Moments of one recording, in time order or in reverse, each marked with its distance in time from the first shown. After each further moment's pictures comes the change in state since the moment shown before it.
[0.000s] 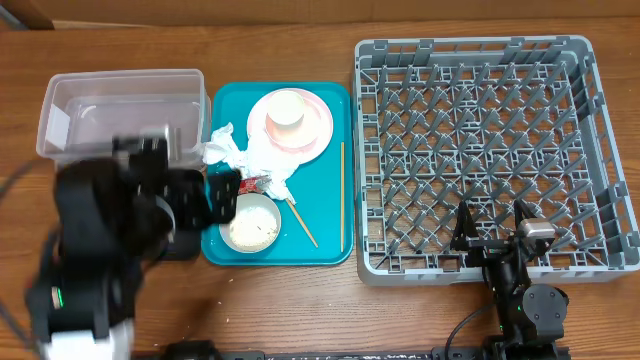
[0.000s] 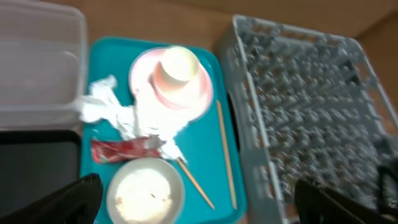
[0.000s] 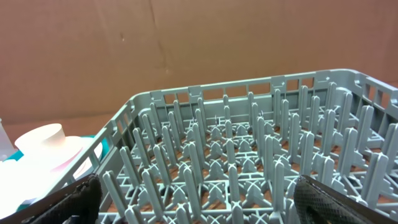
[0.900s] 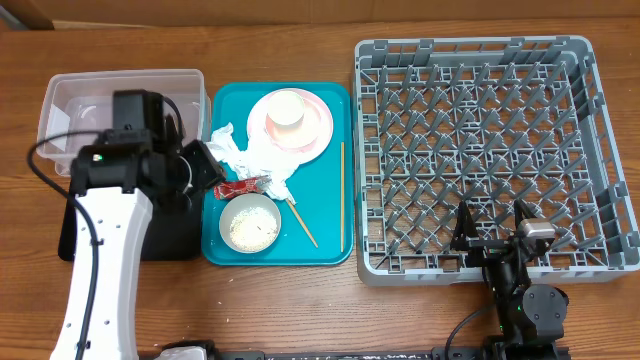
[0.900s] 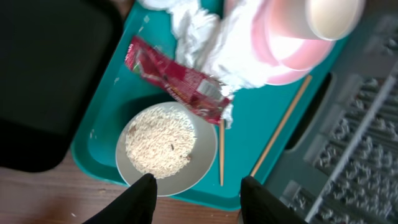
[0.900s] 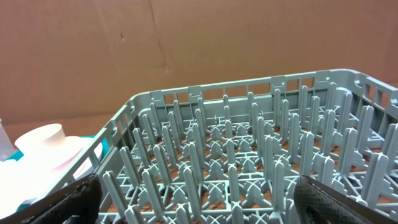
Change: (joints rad) left arm 0.000 0.423 0.010 -0.110 -0.153 -0.407; right arm 0.000 0.000 0.000 0.000 0.000 0.000
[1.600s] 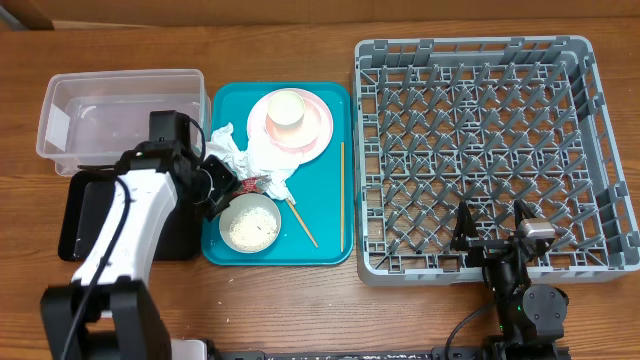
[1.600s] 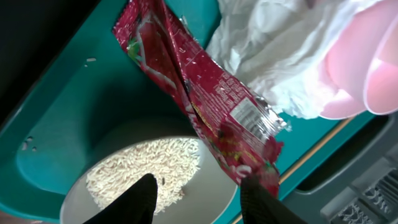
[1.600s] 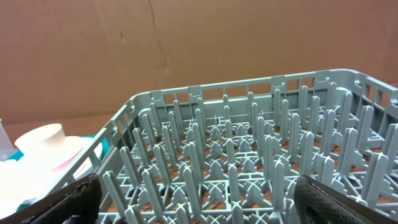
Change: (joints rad) left arm 0.000 0.205 -0.215 0.284 0.094 -0.214; right arm 0.000 0.000 0.000 0.000 0.000 0.000
